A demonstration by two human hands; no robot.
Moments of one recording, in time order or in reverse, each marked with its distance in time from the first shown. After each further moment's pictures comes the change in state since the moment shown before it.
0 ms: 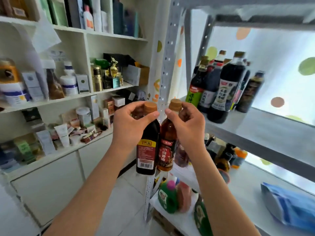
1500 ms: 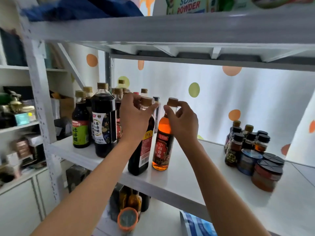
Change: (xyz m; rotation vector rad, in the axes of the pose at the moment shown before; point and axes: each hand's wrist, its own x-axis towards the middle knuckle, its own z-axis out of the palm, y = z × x) left_hand 0.038 0.141 0.404 -0.162 0.073 0.148; right_hand 0.175 0.081 -0.353 -0.451 0.272 0.076
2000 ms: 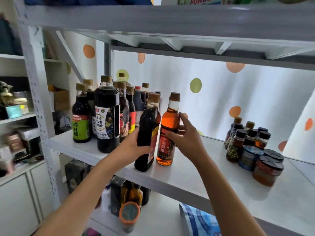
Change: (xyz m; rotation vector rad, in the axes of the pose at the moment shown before) left_hand -0.042 -0.048 -0.064 -0.009 -0.851 -0.390; right_hand -0.046 0.025 -0.004 0.099 -0.350 0.130
